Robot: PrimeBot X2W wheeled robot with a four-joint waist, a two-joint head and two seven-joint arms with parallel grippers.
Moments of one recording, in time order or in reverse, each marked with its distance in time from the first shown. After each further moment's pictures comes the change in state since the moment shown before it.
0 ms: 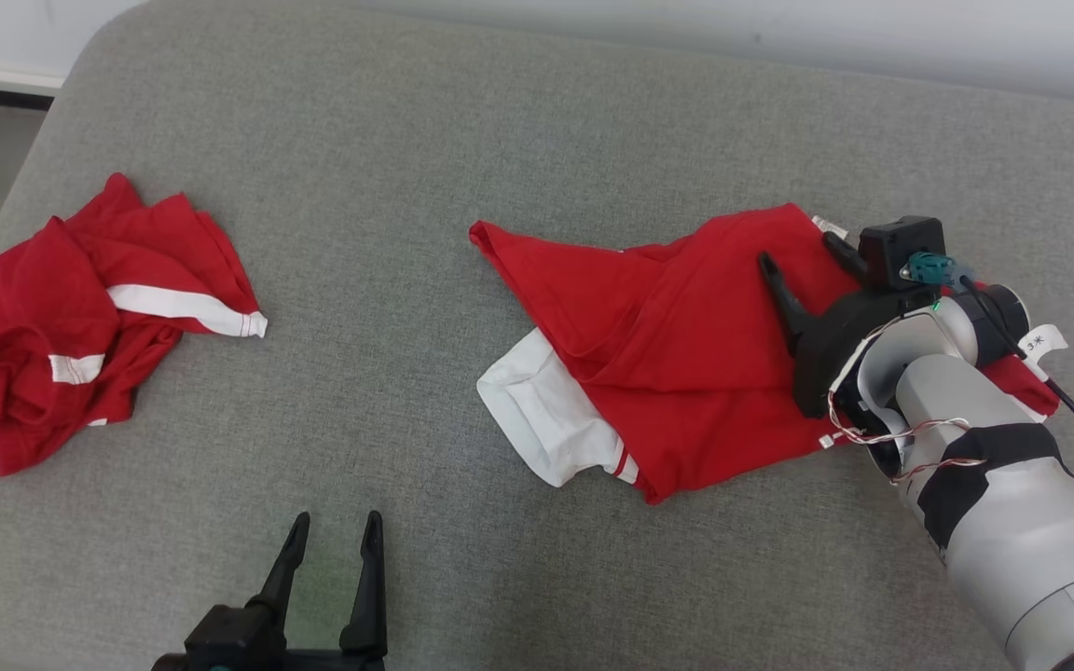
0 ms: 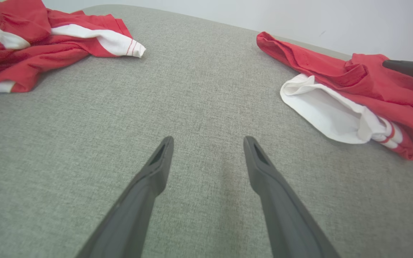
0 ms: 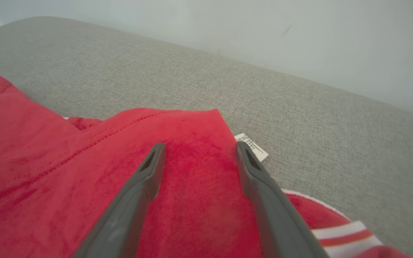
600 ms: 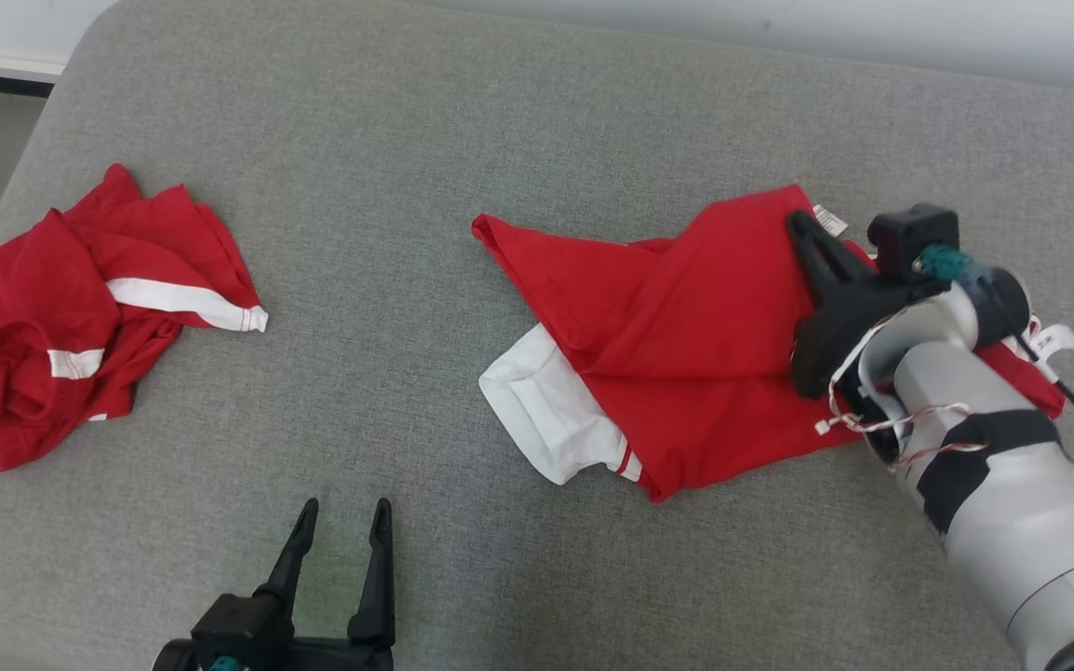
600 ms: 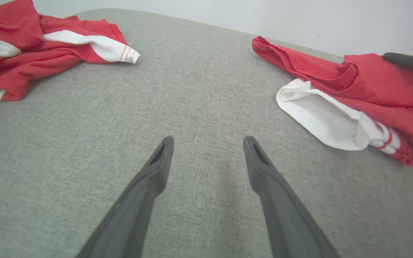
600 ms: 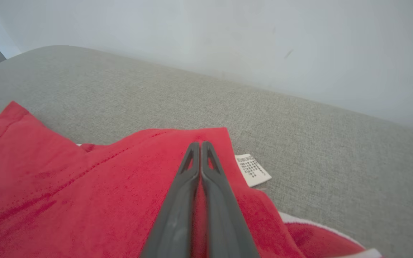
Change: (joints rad) left arm -0.019 0.000 -0.010 -0.011 -0.001 0.000 0.000; right arm -0.026 0.007 0.050 0.033 0.058 0.000 -0.112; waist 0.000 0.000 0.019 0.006
